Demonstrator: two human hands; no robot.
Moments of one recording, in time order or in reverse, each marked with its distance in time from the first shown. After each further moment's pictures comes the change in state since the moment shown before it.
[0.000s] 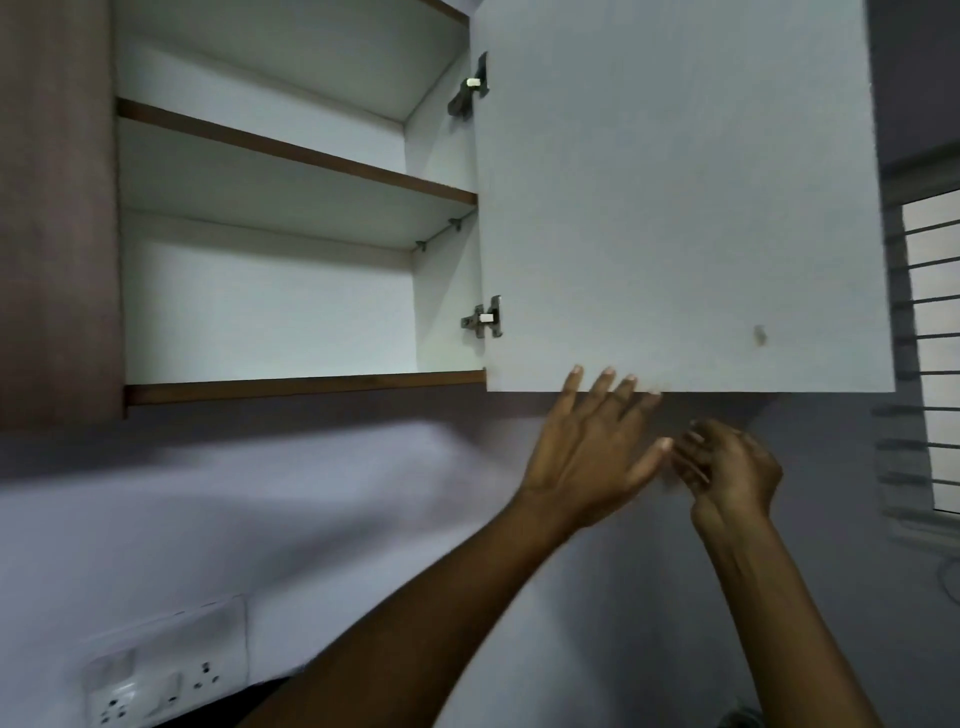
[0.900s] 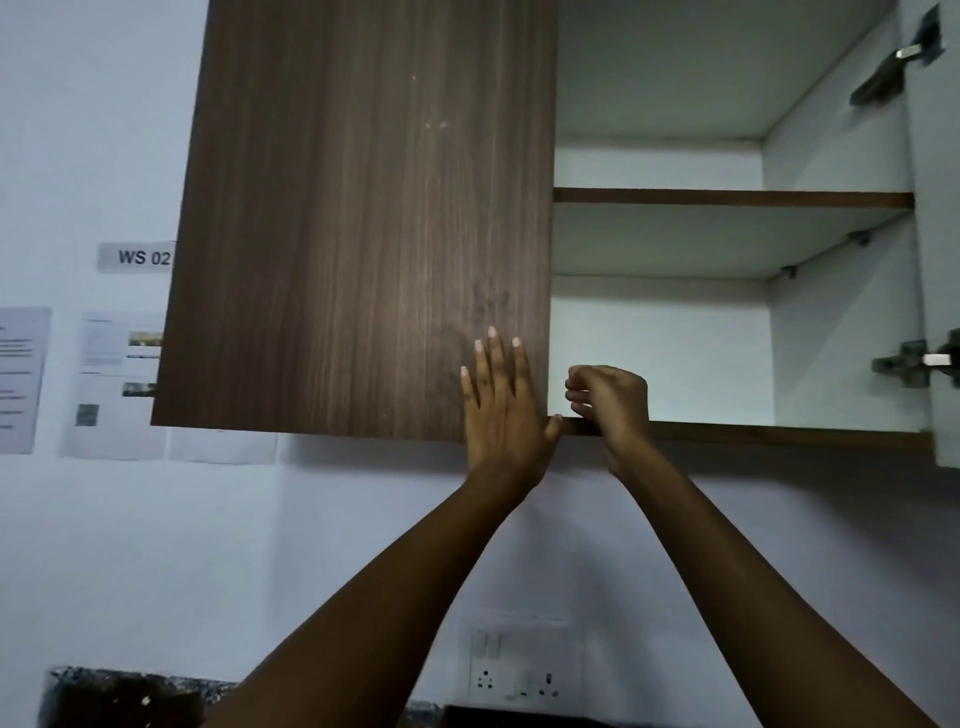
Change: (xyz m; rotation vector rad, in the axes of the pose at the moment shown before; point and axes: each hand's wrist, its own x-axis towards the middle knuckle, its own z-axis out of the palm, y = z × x) left_hand -0.191 -0.278 -0.159 0.634 0.029 -0.887; right_hand -0.218 0.119 0.335 -0.123 -0.904 0.154
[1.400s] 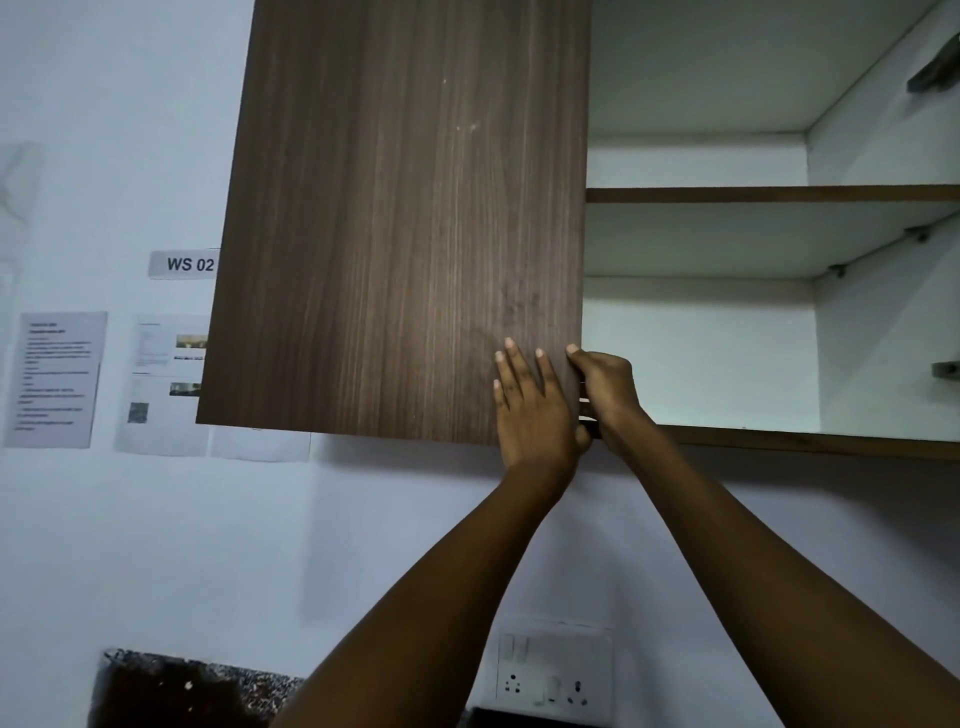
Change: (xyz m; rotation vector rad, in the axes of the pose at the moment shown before) left_hand 0.006 0.007 -0.007 -0.034 -0.136 -0.094; right_hand 0.024 0.000 0.036 -0.066 -0.123 -0.010
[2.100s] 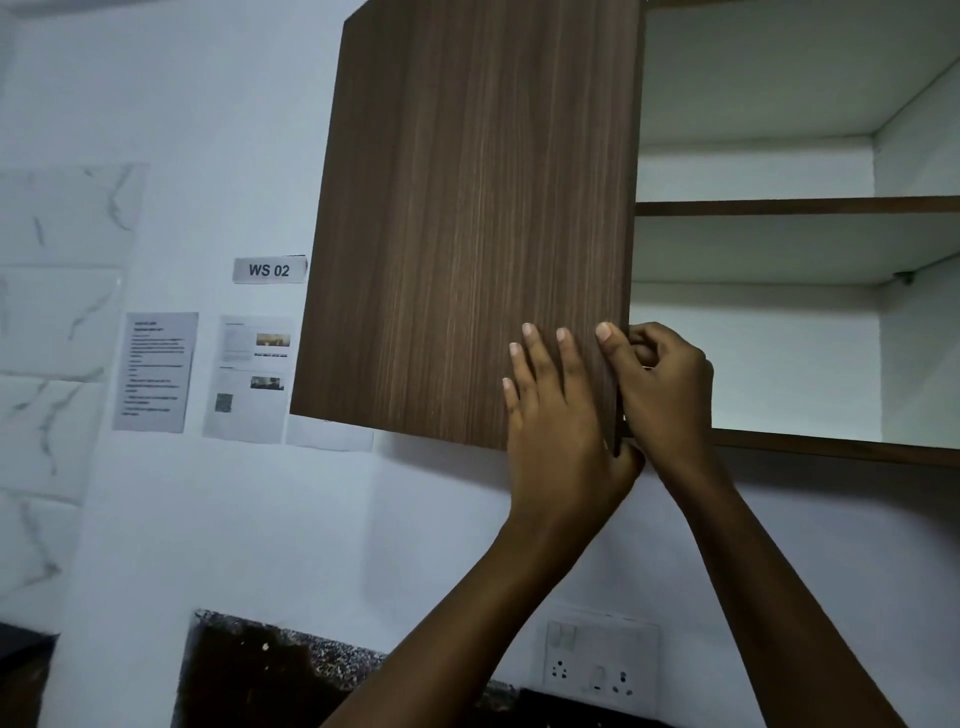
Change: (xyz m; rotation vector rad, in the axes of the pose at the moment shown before) left_hand -0.089 -0.028 -0.092 -0.318 0.248 0.107; right_hand -0.115 -0.062 0.013 -0.222 0.158 -0.636
